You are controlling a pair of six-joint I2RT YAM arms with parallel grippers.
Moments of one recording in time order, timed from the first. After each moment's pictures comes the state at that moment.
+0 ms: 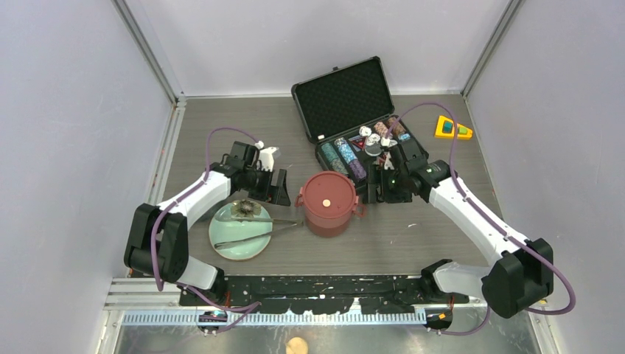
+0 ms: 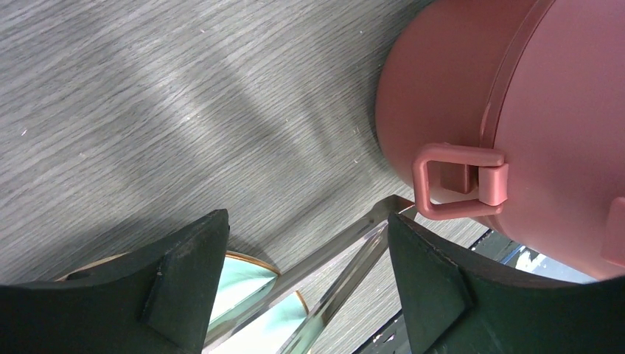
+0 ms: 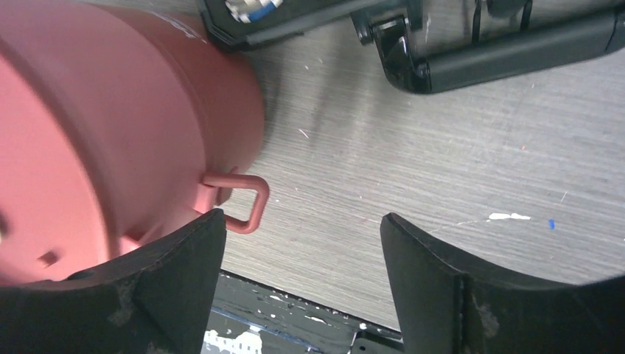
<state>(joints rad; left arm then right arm) -0.32 1.45 0.89 -0.47 0.49 -0.10 0.42 1.21 0.99 -0.80 -0.14 0.37</state>
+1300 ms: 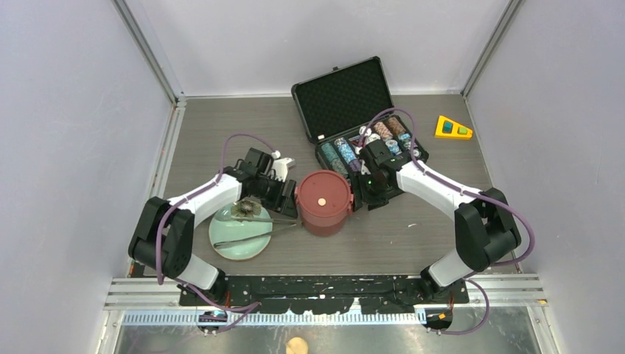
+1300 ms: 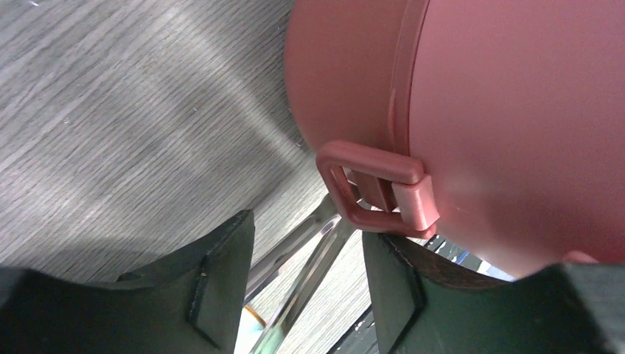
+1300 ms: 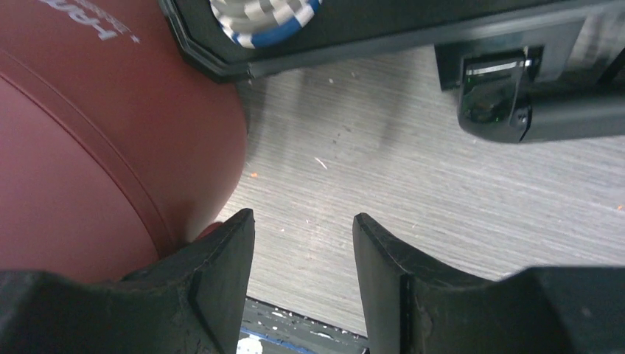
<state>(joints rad) -0.43 1.49 0.87 -0.46 0.56 -0.09 0.52 1.53 1.02 -0.74 -0.16 0.39</state>
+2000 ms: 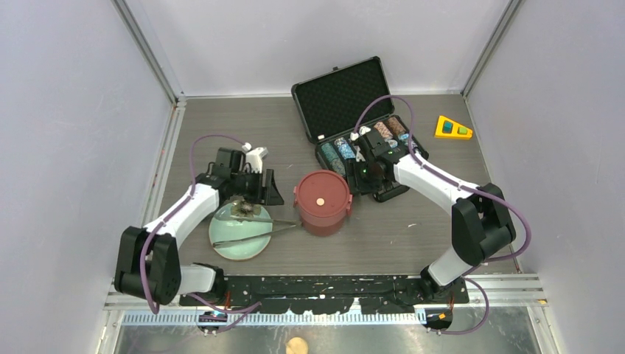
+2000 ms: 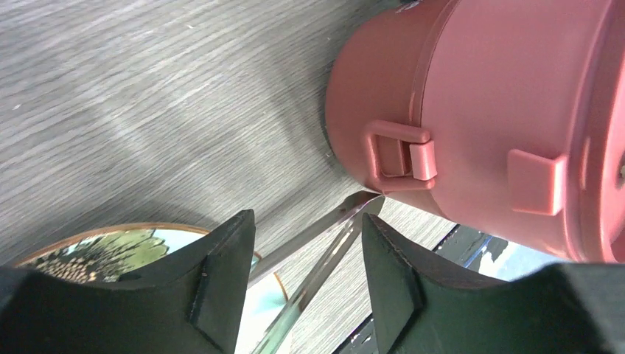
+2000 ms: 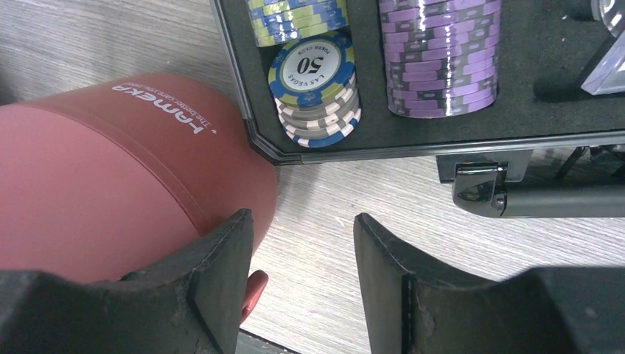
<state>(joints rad) -0.27 1.32 0.78 -0.40 0.61 -0.16 0.52 1.58 1.13 -0.65 -0.14 0.36</state>
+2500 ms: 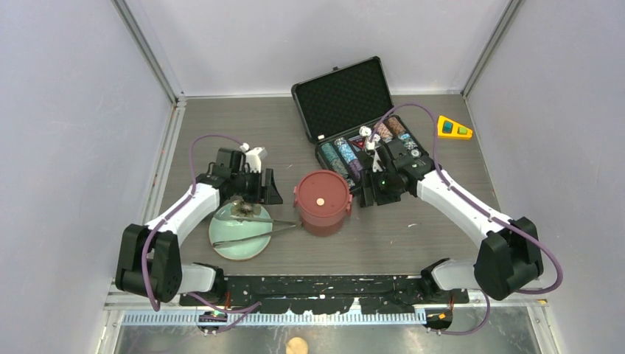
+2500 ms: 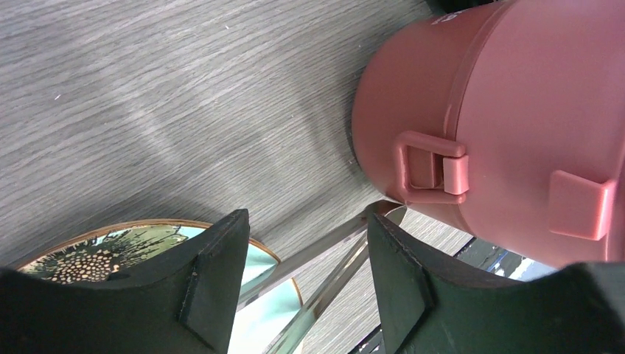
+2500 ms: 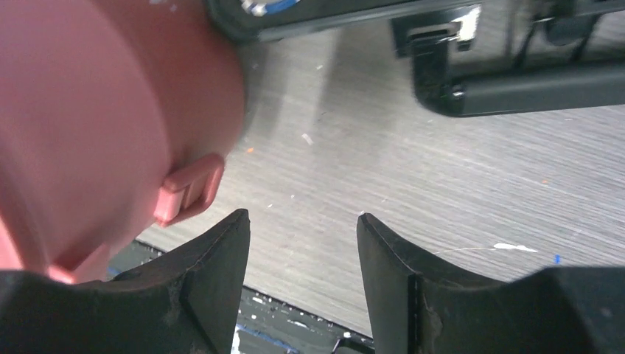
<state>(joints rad) -0.24 1.30 0.77 -0.39 0.54 -0.17 0.45 1.34 0.99 -0.75 -0.14 0.30</state>
